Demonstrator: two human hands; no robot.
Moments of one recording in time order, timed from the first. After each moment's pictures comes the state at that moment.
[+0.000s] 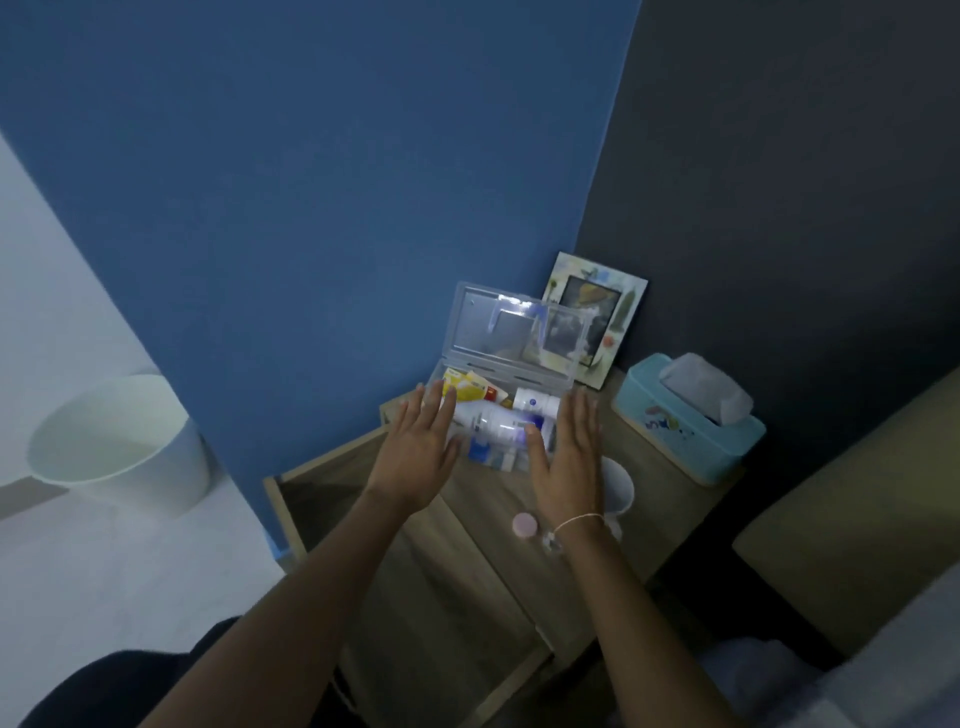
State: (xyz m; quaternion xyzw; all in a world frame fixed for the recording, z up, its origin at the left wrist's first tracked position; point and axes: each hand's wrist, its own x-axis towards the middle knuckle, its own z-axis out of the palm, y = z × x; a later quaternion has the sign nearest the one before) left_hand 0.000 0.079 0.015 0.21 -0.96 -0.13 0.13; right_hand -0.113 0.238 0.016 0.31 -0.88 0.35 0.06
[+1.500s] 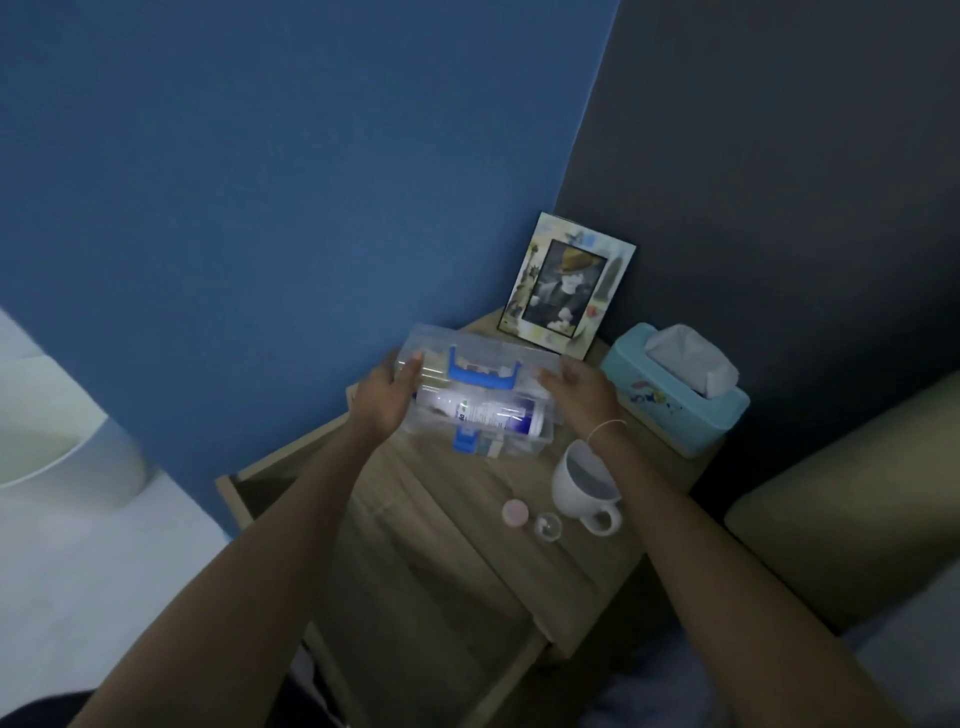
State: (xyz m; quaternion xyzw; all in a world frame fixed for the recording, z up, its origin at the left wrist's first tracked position) left_hand -0.057 0.003 -0.012 0.32 -0.76 -0.53 0.19; right_hand -0.206 0.207 0.028 0.22 -0.86 0.44 -0.13
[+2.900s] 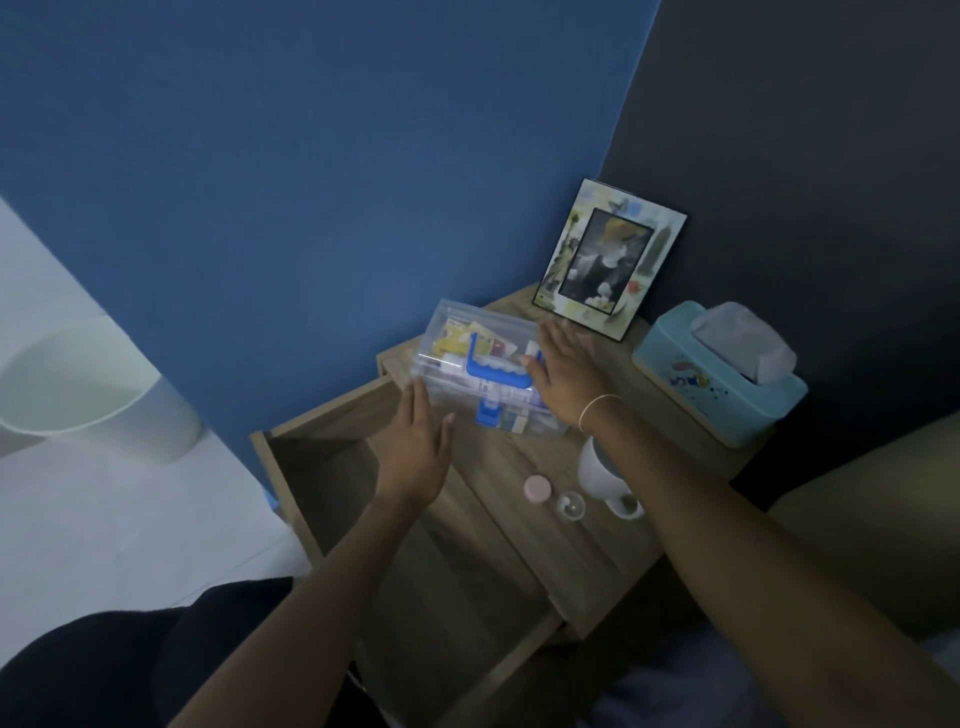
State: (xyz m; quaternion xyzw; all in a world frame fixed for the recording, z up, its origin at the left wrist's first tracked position) left_hand 0.000 0.086 -0.052 0.34 -0.86 -0.35 0.18; right_hand -0.203 0.179 0.001 0.44 -0.89 0.07 -0.09
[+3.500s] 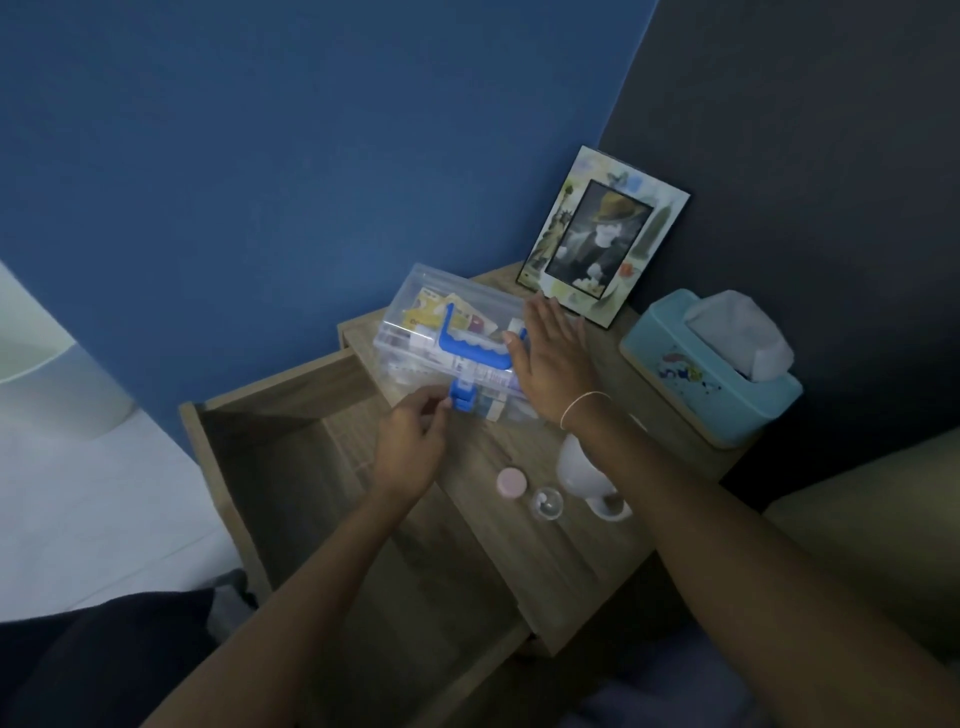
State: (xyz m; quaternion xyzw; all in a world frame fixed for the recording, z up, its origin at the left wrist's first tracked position) left_hand -0.027 0.105 -0.074 0.32 -0.75 -0.52 0.25; right_hand -0.202 0.178 -0.017 0.44 -0.89 0.08 -0.01
